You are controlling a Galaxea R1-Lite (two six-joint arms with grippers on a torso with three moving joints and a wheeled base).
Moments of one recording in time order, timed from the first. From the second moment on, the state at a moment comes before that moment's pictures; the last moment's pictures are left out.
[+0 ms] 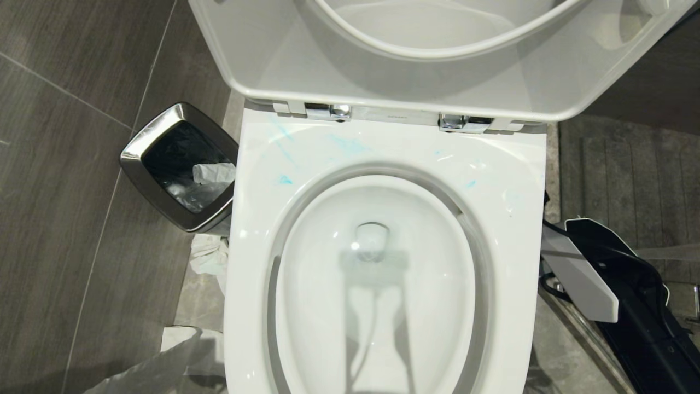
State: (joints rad) left arm 0.01 0.00 0.00 -0.01 -0.01 0.01; right arm 0.13 2.76 -1.97 -1.48 0.23 -0.11
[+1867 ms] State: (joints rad) left arm 0.01 0.00 0.00 -0.01 -0.01 0.01; right arm 0.09 2.53 -1.27 -1.52 0.25 -0.18
